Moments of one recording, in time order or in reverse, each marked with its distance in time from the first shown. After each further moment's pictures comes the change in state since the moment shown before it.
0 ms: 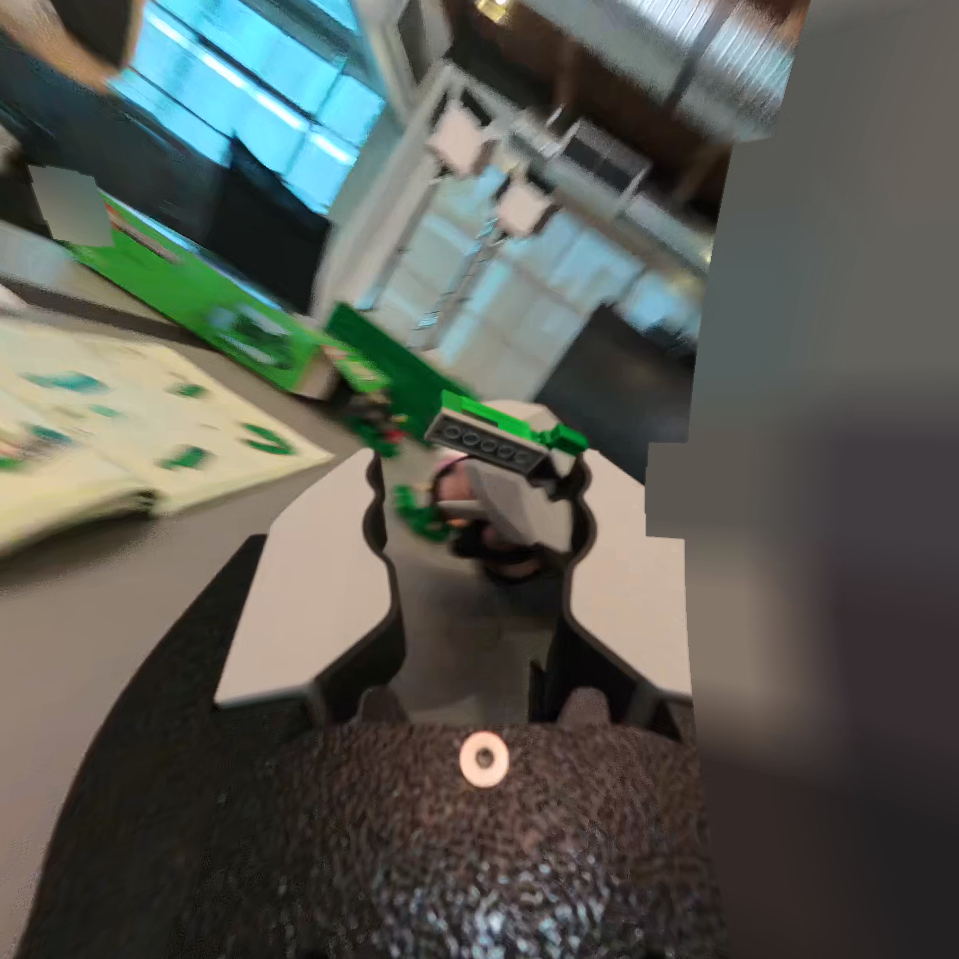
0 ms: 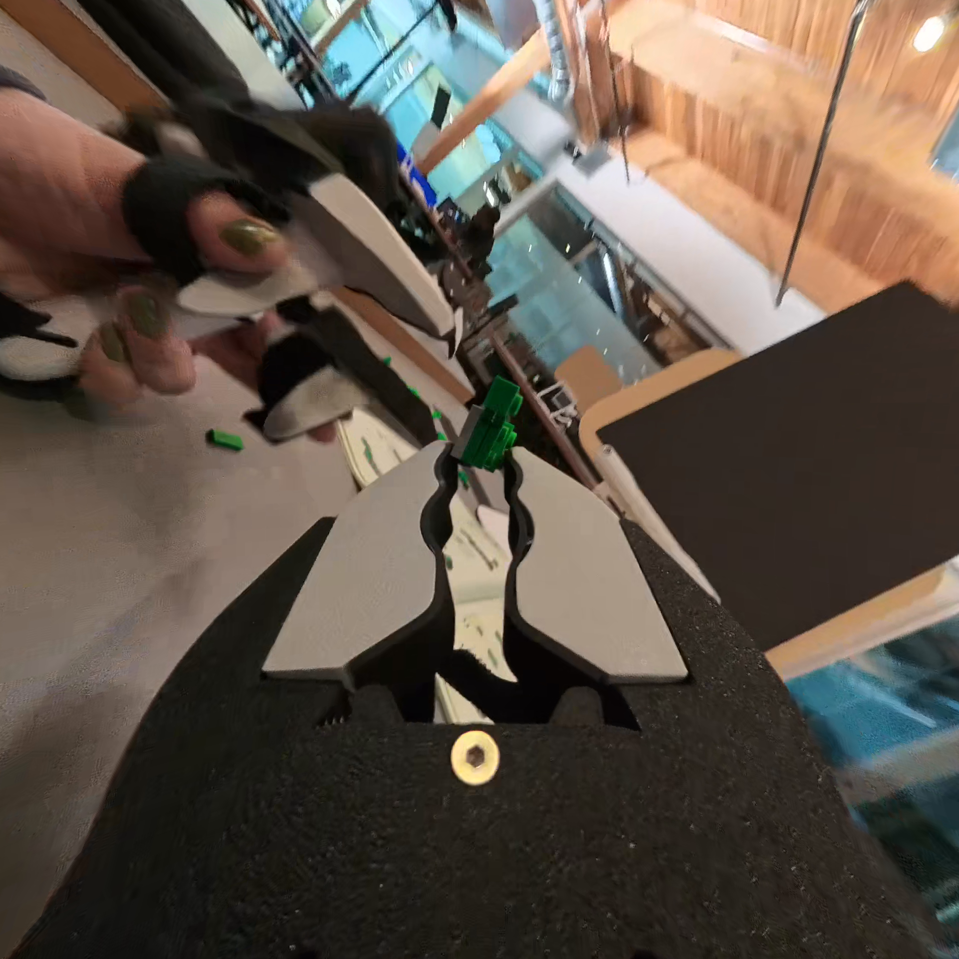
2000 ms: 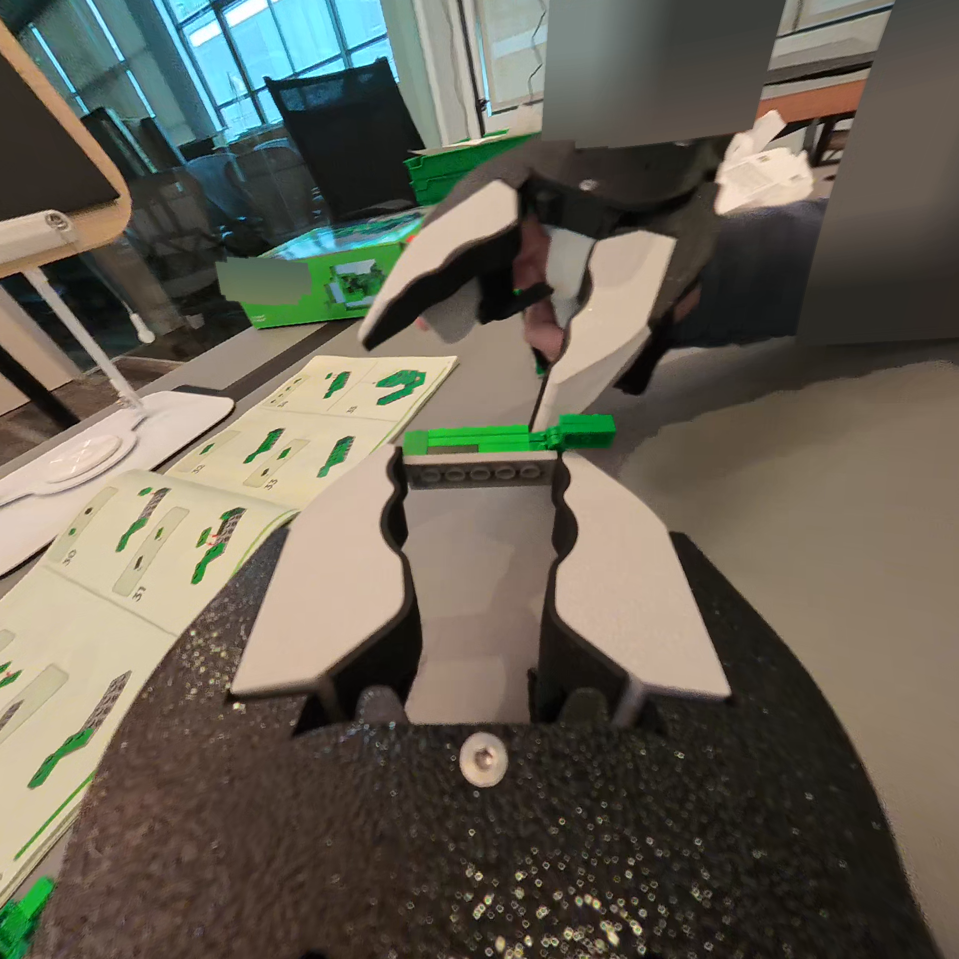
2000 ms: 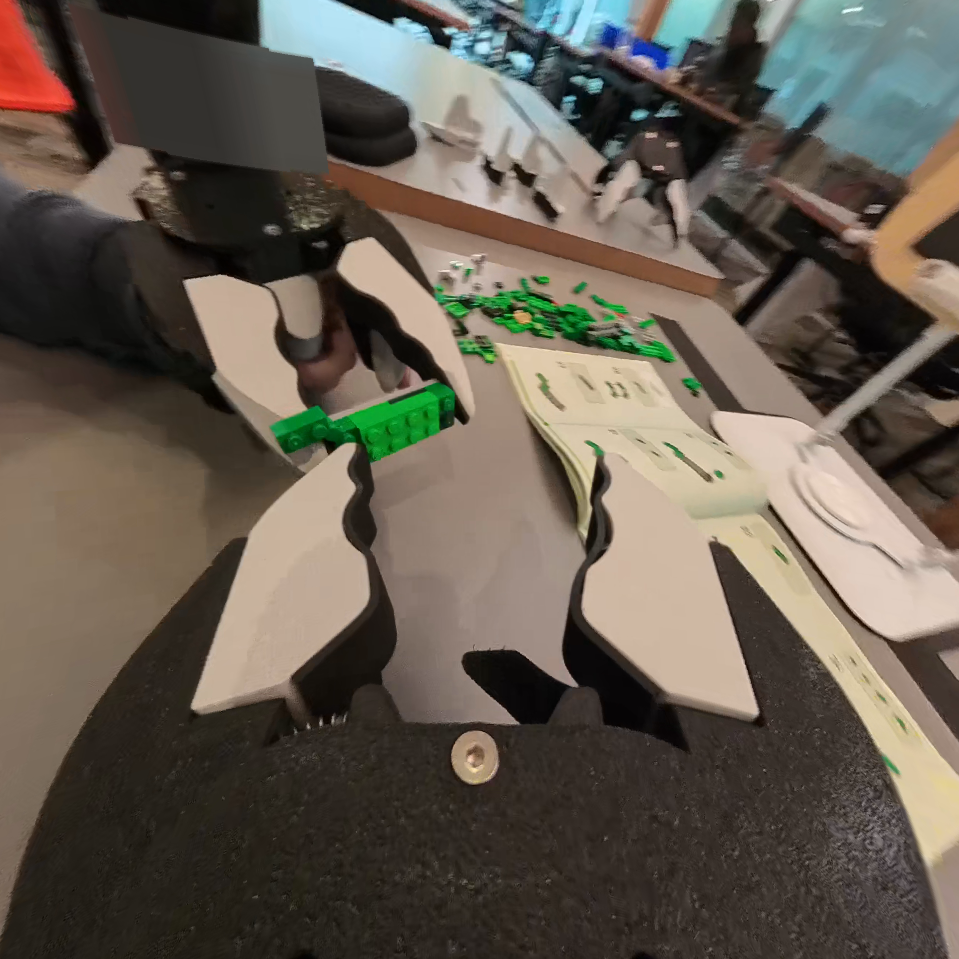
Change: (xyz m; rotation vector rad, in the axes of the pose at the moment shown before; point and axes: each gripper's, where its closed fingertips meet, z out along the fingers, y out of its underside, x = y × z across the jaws) left arm -0.012 0.054 0.010 -0.426 -0.284 0.847; right arm -0.017 0.027 -0.025 -0.116 -0.475 0.558
